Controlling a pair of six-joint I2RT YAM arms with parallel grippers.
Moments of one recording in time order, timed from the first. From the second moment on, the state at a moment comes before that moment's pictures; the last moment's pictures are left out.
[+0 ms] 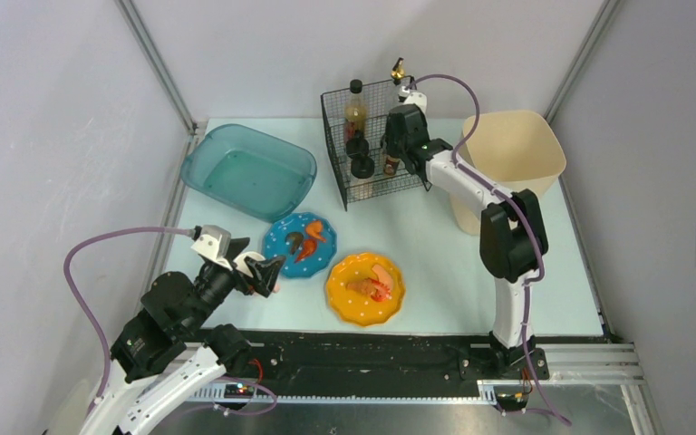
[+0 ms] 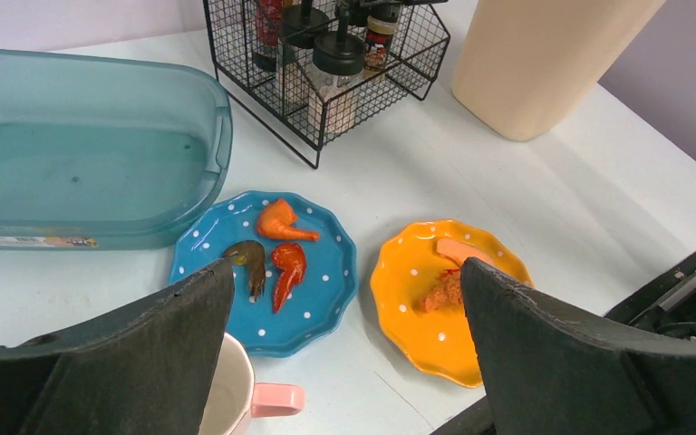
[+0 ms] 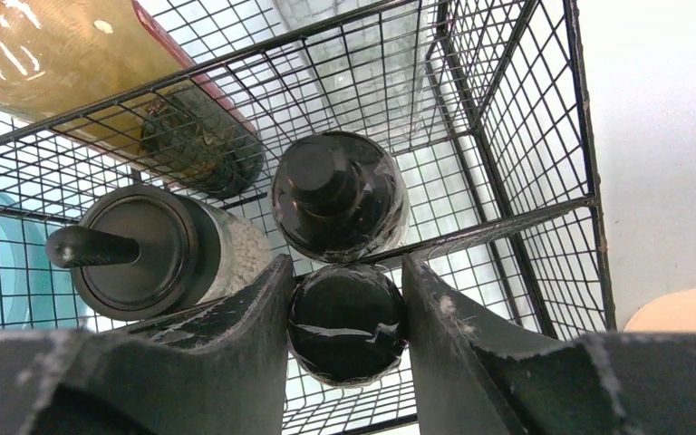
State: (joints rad) left arm -0.75 0.23 0.73 -0.61 -0.22 -0.17; right arm 0.49 2.00 1.70 -0.24 0.35 0.37
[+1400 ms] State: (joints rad) left arm -0.75 0.22 0.73 -0.61 -0.22 -0.17; right arm 0.57 1.95 1.51 -0.10 0.45 0.30
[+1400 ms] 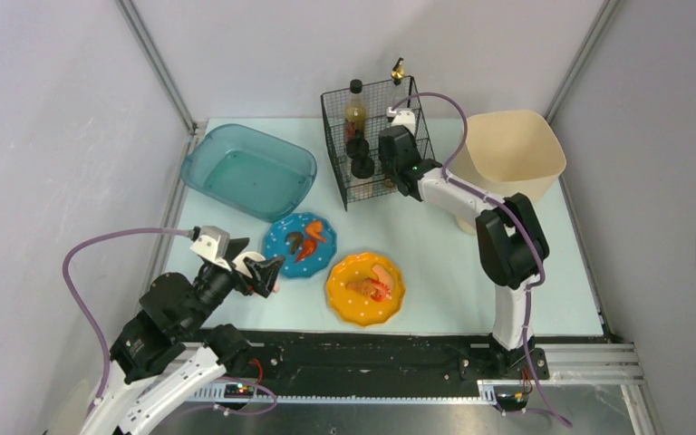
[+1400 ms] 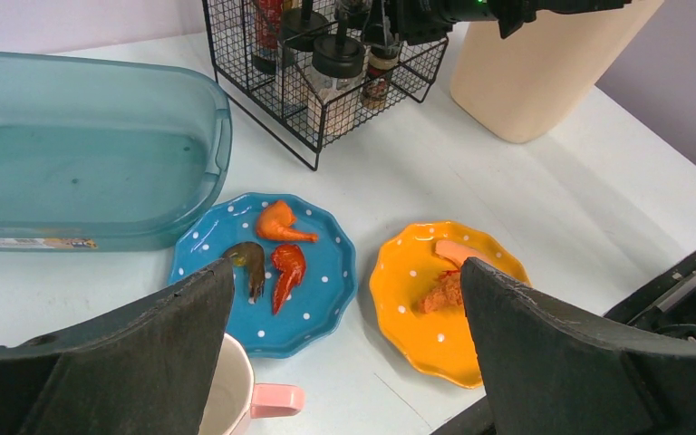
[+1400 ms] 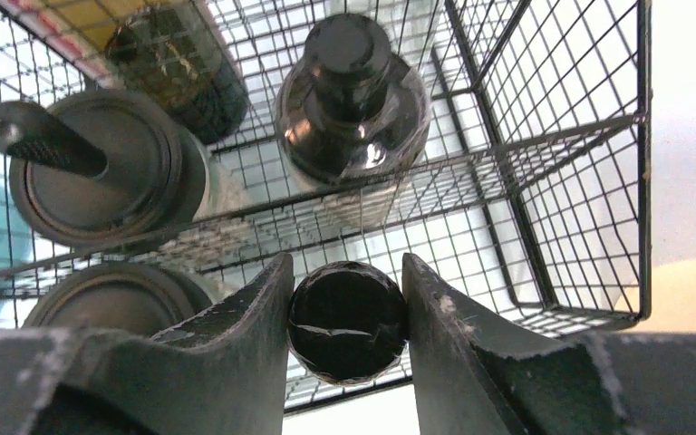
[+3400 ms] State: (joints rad) left arm -0.75 0.23 0.73 -0.61 -0.23 -0.17; right arm 0.98 0.89 0.50 -0.51 0.31 0.95
